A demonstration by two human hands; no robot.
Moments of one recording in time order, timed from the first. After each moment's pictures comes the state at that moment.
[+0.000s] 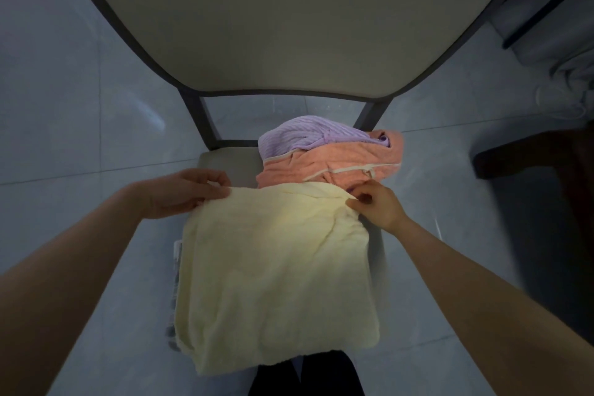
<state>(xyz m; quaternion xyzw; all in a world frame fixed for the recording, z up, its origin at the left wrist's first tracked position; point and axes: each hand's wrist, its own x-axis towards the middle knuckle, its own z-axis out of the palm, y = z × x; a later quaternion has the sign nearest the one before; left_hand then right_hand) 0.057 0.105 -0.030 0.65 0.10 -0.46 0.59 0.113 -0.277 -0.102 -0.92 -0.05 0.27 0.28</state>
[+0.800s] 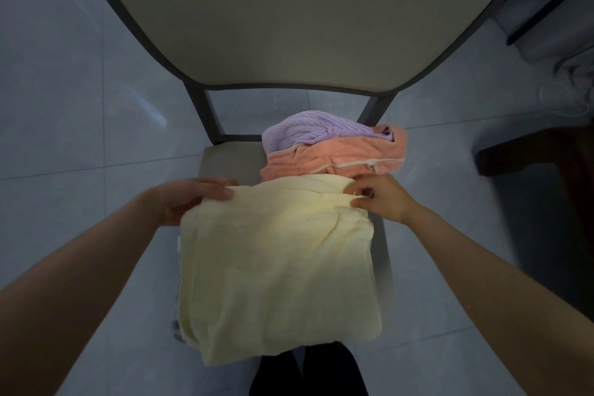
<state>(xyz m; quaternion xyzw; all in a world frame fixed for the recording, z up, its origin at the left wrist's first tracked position) 0.042 0.085 -0.013 0.51 0.21 -0.47 0.69 0.124 -0.275 -0.077 -0.89 -0.17 0.32 0.29</state>
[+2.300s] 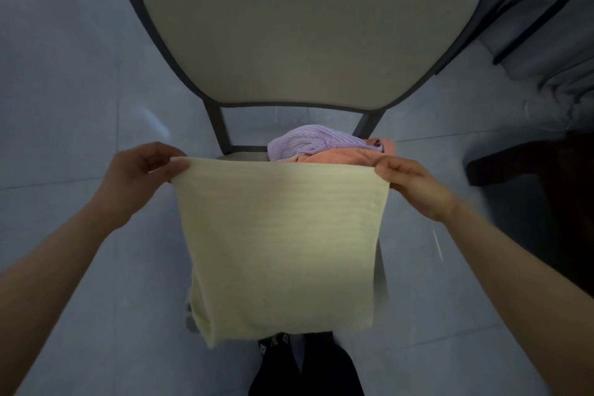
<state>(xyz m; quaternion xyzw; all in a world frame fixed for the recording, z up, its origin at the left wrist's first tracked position) 0.012 0.136 0.046 0.82 0.19 -0.02 0.54 0.129 -0.284 0.025 -0.73 -0.04 0.37 0.58</state>
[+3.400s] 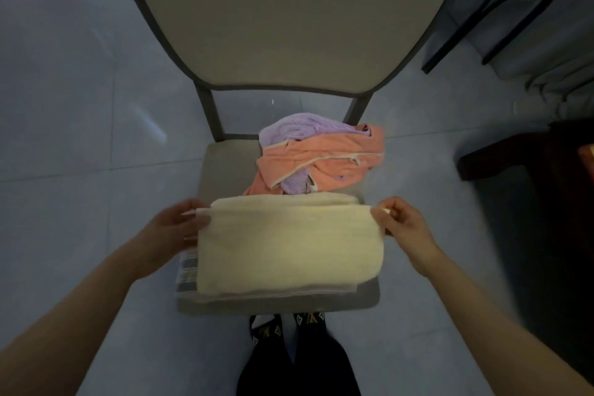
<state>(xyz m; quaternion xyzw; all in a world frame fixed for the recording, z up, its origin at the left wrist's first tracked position) -0.075 0.078 0.008 0.61 0.26 -0.26 0.70 0.017 -0.319 -0.004 -0.77 0.12 0.24 0.58</state>
